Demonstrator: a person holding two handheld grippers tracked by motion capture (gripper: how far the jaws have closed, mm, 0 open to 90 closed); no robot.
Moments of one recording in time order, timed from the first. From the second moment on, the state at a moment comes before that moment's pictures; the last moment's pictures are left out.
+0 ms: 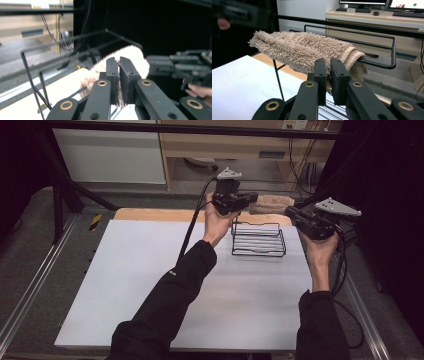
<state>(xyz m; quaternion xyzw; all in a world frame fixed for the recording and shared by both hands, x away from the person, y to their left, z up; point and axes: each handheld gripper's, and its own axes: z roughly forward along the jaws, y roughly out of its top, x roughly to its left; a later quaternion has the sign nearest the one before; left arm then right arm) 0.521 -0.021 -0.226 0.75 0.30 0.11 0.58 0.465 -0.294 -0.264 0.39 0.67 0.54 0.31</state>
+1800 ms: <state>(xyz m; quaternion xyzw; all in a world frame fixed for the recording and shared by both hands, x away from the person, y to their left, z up) 0.486 0.018 -0.270 0.79 0.28 0.14 0.52 0.442 -0.286 -0.275 0.40 0.69 0.55 0.24</state>
